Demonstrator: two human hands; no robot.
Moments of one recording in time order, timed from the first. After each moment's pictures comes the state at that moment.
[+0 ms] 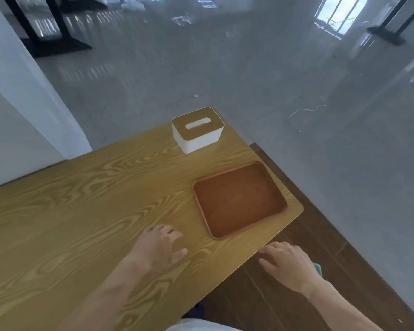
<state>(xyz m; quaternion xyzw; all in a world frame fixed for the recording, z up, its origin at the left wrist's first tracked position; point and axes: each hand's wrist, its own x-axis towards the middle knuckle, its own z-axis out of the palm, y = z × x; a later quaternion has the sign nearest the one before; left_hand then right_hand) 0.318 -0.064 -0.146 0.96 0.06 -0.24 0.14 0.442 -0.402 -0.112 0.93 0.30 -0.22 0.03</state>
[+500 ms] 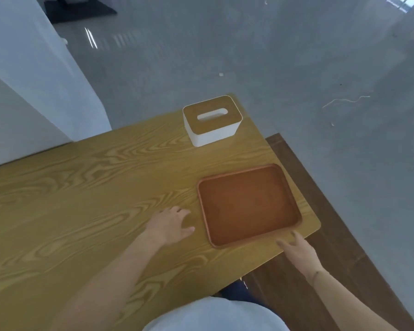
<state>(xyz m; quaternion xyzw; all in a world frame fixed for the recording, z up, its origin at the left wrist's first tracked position) 0.402 -0.065 -0.181 0.90 0.19 -0.32 0.21 0.543 -0.407 -0.164 0.90 -0.07 -0.38 -0.22</state>
